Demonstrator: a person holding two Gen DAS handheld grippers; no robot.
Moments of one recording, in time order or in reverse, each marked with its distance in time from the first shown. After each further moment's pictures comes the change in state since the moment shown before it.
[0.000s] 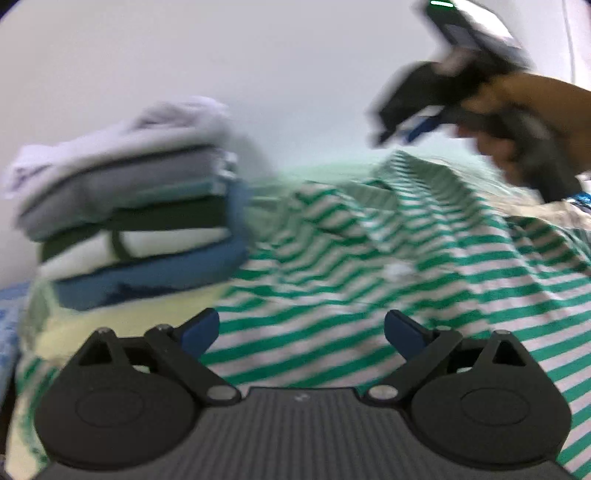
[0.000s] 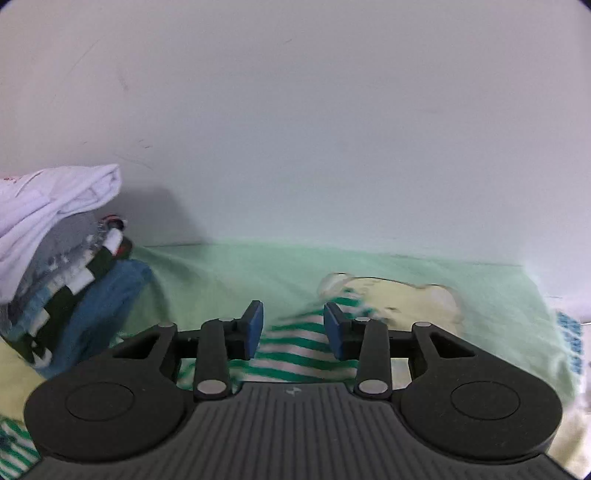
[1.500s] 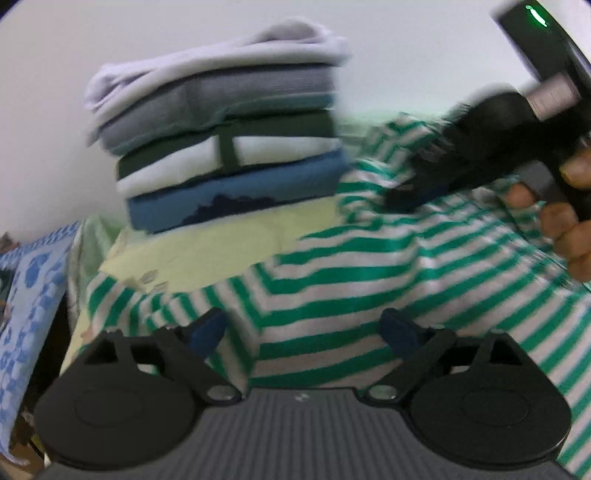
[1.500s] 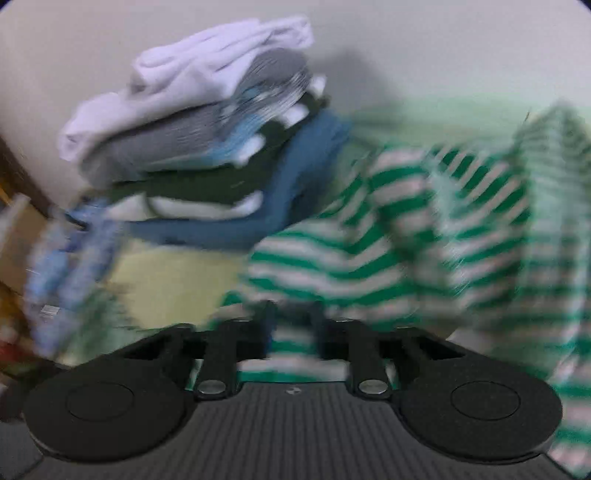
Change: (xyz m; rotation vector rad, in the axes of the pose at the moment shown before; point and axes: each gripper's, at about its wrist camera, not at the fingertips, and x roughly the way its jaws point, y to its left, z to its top) left arm -0.019 0.082 -0.055 -0.062 0.114 0.153; right arm 0.010 0.119 -0.082 0.091 0.173 0.359
